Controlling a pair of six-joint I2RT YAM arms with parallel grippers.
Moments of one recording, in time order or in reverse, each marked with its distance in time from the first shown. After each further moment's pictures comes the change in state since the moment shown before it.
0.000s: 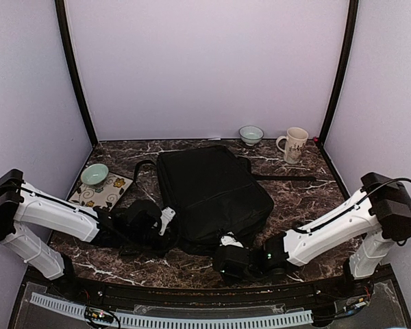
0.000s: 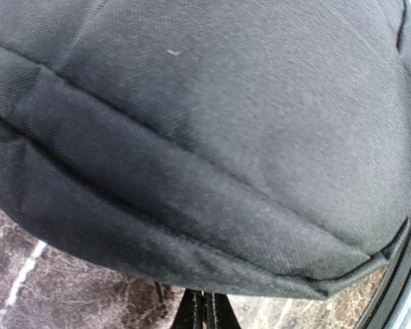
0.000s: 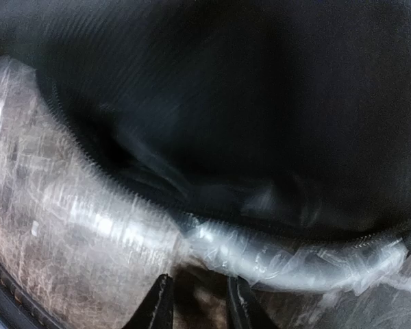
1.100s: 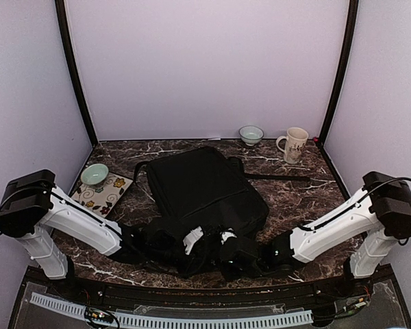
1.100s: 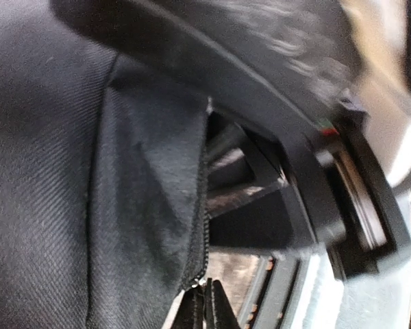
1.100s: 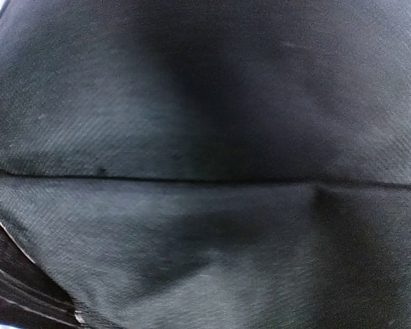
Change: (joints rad) left arm -0.188 0.219 0.067 0.333 0.264 -0.135; right arm -0.066 0.002 -0.085 0.259 -0.070 -0.098
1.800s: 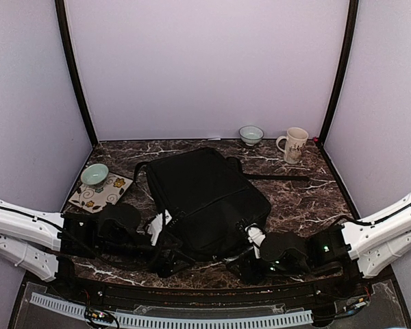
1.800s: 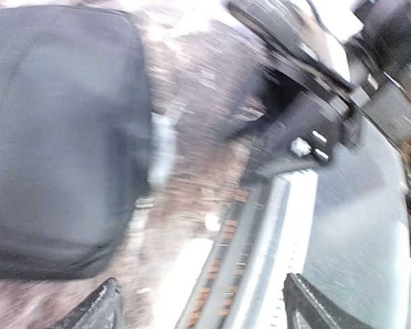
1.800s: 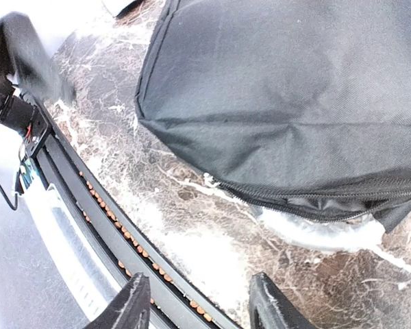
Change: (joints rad) left arm -0.063 -0.530 -0.044 -0.384 -0.199 0.082; right arm 0.090 -0.478 -0.163 -0.126 -0.039 0.008
